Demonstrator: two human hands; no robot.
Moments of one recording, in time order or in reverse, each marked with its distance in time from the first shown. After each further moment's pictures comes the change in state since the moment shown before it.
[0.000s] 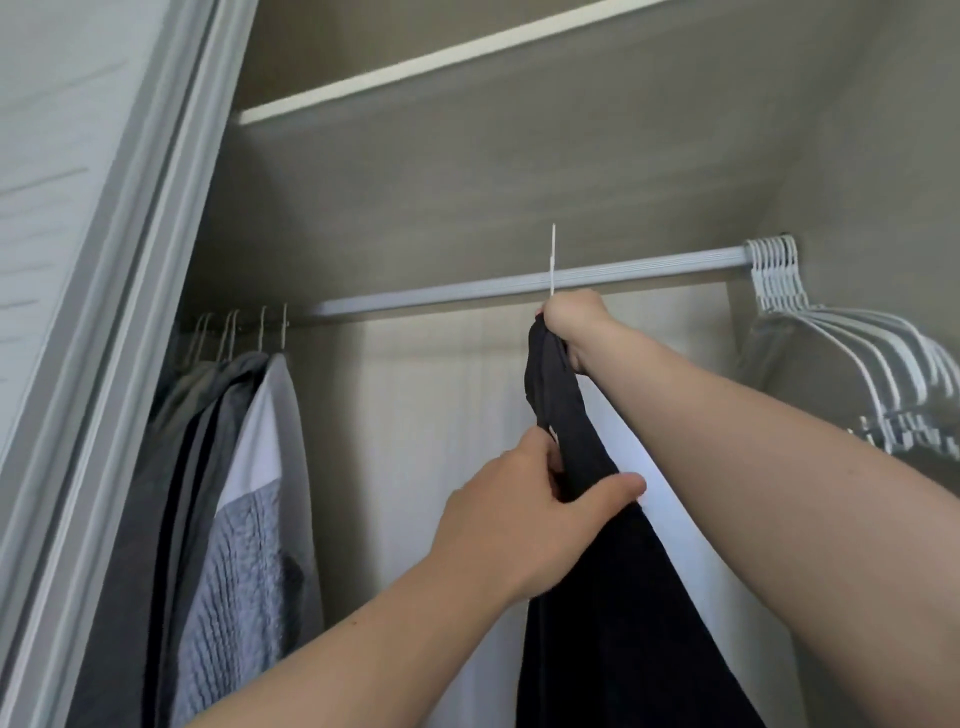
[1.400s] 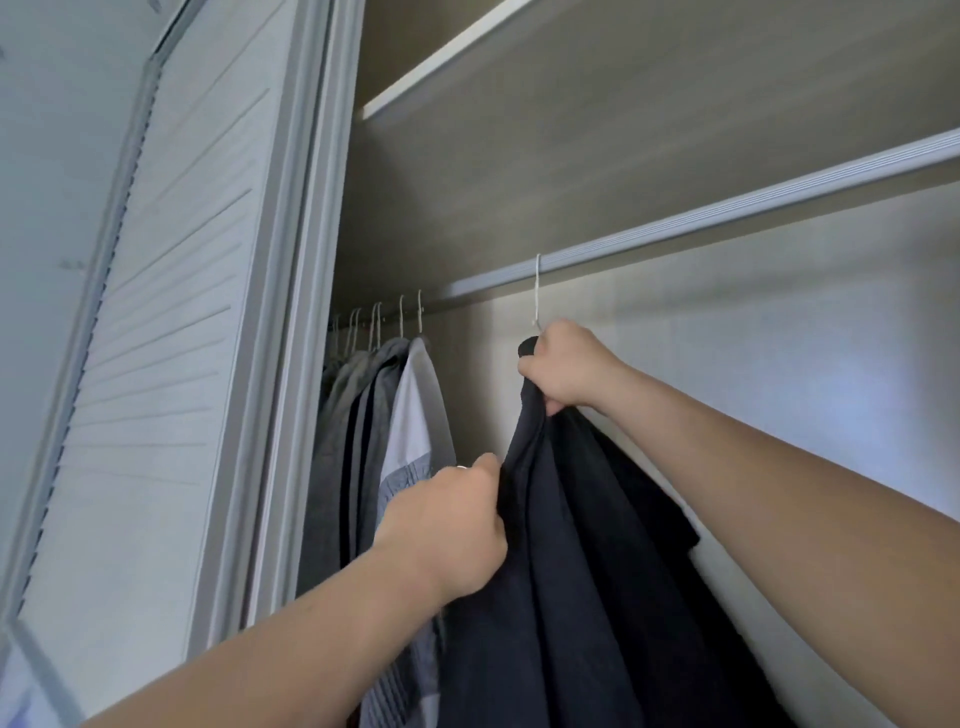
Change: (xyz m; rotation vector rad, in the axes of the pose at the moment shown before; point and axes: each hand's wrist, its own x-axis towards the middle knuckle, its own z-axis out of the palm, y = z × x) left_hand -0.018 -0.118 -0.081 0.796 -0.004 -0.165; right_hand -0.060 0.051 0.116 -0.578 -0.454 -0.369
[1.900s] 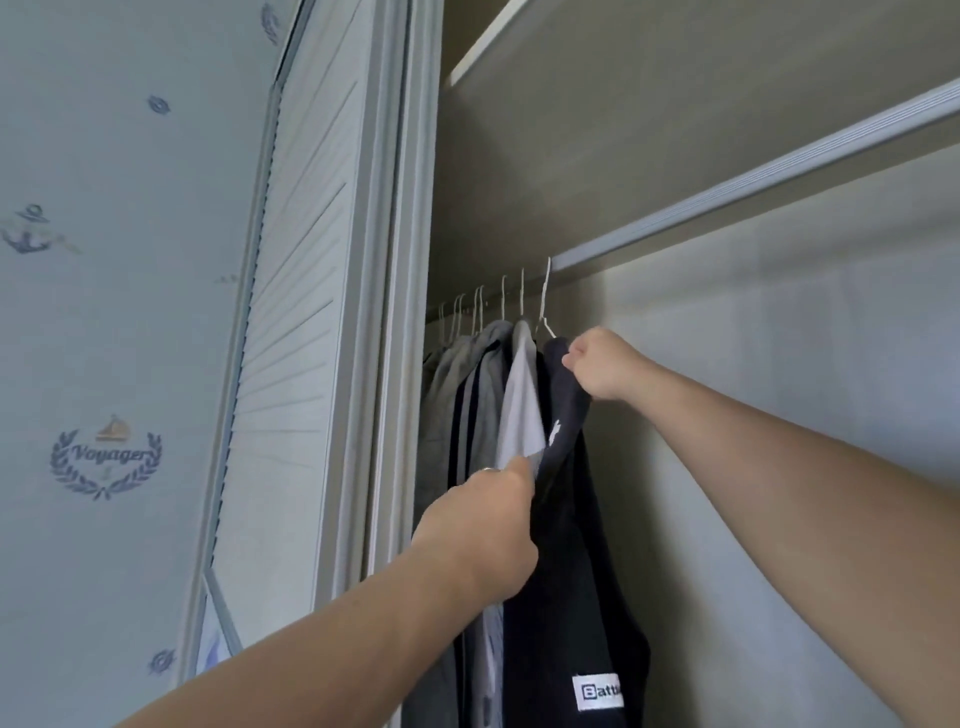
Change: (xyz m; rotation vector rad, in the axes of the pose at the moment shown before) left_hand -0.008 -0.055 0.005 0.030 -0.119 -0.247; right_hand 0.078 -0.004 0.101 0.135 -0.061 -0.124
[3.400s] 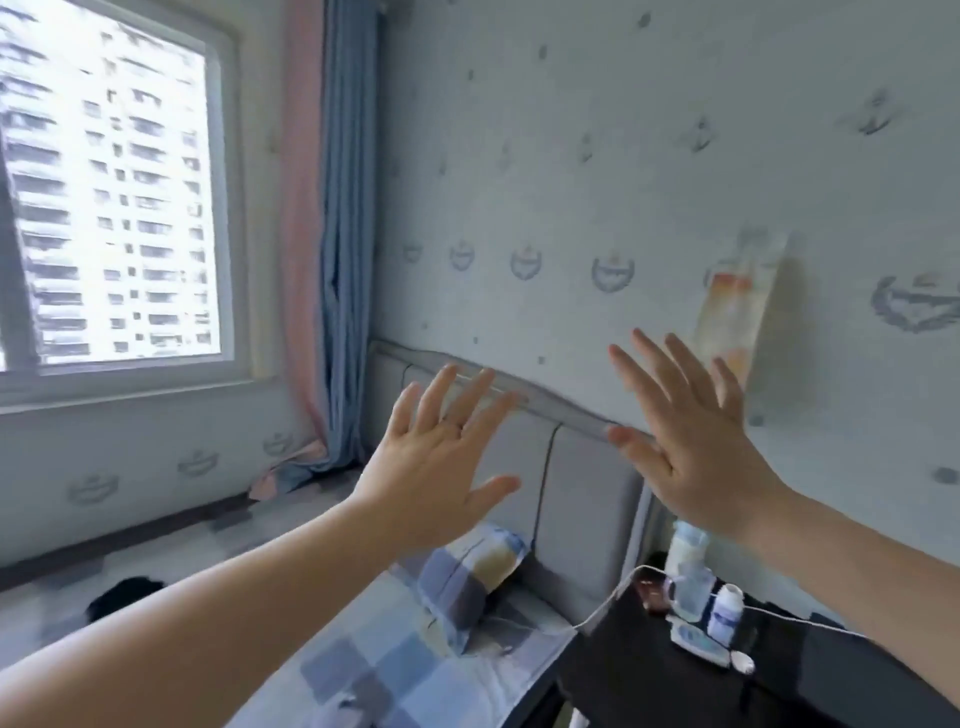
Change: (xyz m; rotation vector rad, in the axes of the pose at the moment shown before) left_hand -0.821 -0.130 -0.436 1.028 0.016 -0.976; right_hand -0.623 -0.637 0.060 0.693 -0.291 -1.290
